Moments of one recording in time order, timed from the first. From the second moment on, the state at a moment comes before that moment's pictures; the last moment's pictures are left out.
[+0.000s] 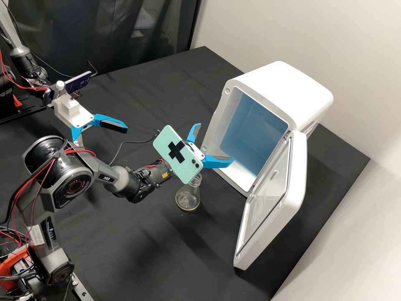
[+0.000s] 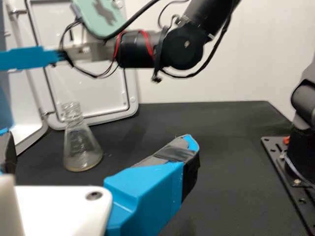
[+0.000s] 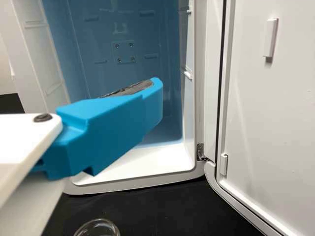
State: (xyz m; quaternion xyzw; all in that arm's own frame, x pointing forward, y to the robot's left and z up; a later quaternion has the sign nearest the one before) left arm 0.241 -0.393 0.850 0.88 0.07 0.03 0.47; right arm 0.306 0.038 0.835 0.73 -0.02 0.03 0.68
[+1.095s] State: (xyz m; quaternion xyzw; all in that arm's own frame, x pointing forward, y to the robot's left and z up) left arm 0.213 -0.353 0.874 0.87 0.08 0.10 0.47; right arm 0.306 0.038 0.836 0.73 -0.02 0.03 0.68
